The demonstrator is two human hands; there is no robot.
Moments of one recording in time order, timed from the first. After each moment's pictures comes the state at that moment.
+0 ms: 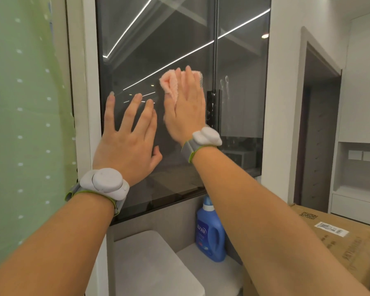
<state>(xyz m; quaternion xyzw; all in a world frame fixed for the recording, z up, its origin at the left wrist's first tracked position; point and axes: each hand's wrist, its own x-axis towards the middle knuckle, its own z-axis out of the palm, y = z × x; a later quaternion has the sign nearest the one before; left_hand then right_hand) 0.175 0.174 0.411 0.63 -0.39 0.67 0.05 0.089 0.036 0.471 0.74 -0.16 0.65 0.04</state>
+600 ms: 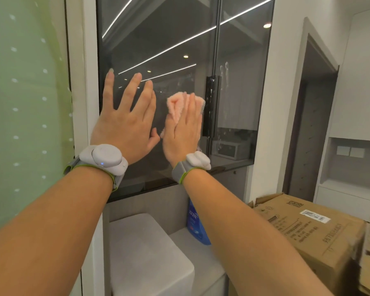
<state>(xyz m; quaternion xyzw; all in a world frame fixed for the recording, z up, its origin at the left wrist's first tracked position) 0.173 0.175 0.412 0.62 -0.39 0.68 0.05 0.094 0.047 0.387 0.73 -0.17 0.66 -0.11</state>
